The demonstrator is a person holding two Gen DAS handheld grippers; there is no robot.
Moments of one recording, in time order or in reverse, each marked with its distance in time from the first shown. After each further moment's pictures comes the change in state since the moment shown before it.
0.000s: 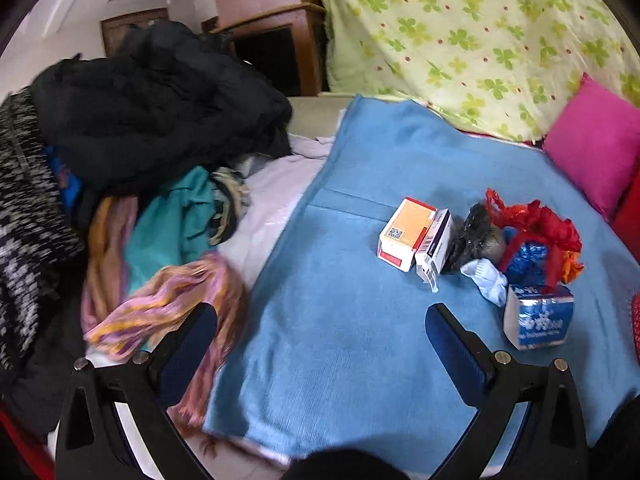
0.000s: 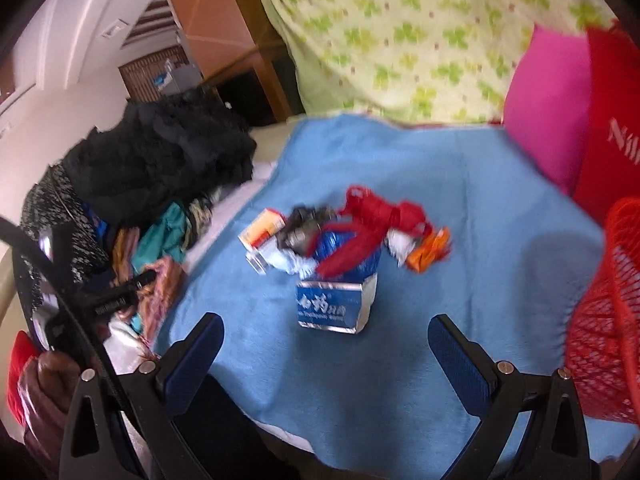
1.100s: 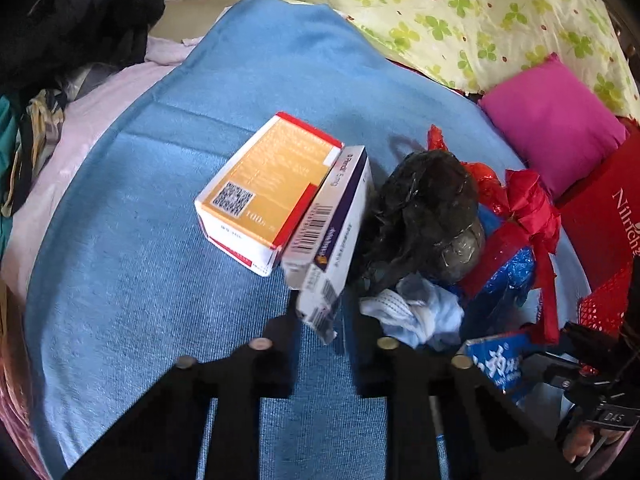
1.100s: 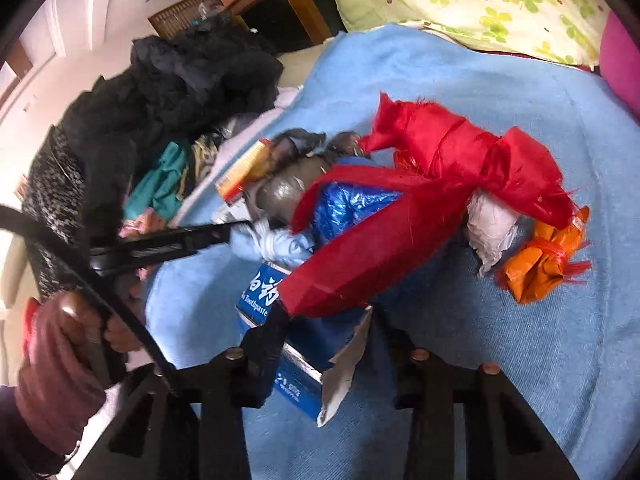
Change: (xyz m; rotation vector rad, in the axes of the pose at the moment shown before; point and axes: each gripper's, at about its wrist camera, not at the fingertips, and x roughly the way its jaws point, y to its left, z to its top) left arm 0.153 -0.074 0.024 -0.040 0.271 -0.458; right arm 0.175 -0.022 0.024 -0.072 0.208 0.227
